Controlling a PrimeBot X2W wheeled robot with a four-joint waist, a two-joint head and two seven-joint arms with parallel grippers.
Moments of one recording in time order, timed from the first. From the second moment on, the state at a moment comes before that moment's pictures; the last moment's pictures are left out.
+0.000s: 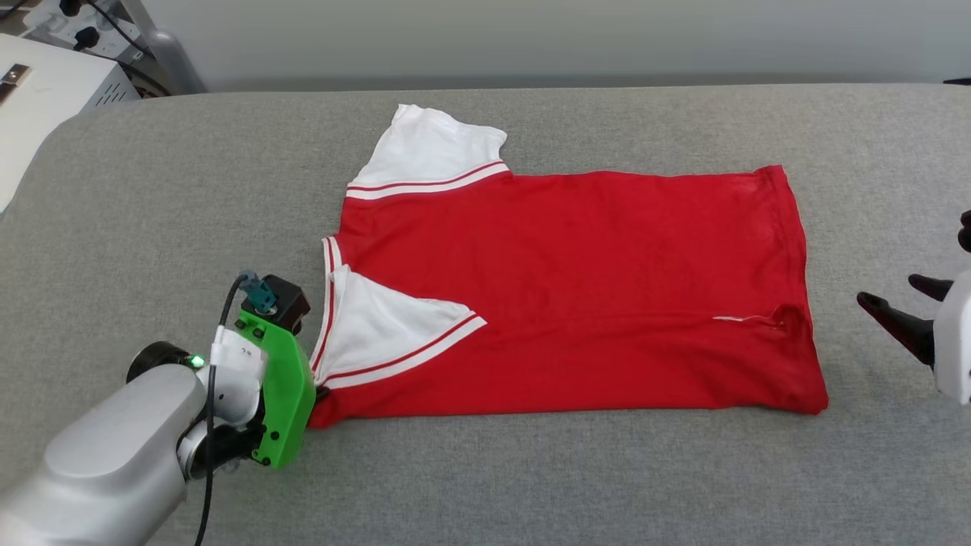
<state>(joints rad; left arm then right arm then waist) -0.69 0.68 -1.03 0.40 -1.04 -0.13 0.53 -0.41 -0.80 0.41 0.14 0.83 0.13 0.52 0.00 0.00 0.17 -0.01</state>
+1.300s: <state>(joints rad) -0.58 0.82 -1.03 0.17 -1.11 -0.09 0.45 -0.26 -0.79 0.51 0.18 0.96 0.13 0.50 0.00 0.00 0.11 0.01</state>
